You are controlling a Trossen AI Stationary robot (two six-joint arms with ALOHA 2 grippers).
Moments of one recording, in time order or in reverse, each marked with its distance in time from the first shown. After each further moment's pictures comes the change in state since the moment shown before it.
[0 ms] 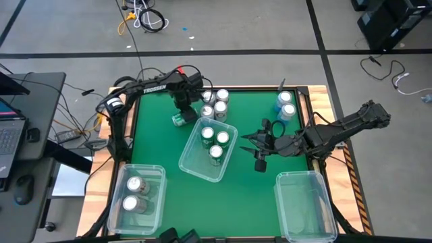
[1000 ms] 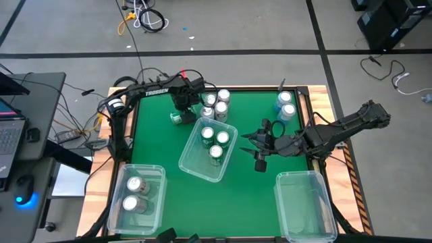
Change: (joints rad) left arm -0.041 0.004 -0.029 0.023 -0.151 0.000; right arm 0.003 0.000 0.000 0.000 0.000 -0.008
